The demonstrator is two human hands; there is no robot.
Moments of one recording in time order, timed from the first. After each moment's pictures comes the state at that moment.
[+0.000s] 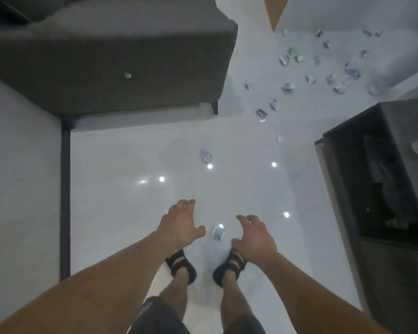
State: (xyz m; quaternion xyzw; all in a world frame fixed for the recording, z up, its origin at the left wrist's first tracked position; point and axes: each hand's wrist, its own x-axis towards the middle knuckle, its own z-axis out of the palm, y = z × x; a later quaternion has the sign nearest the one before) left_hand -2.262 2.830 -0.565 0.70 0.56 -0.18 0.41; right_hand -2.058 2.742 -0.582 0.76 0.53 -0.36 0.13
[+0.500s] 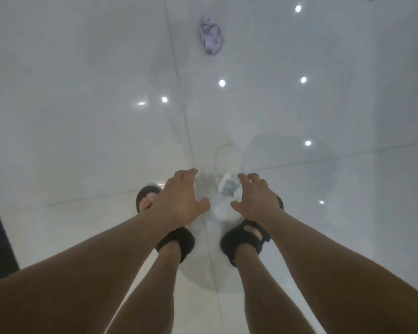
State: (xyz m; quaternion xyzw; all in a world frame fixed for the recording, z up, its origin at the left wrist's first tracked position) left_hand -2.226 2.776 -0.946 0.63 0.58 -0.21 0.47; right_hand -2.025 2.713 -0.998 0.69 0.53 -0.44 0.21
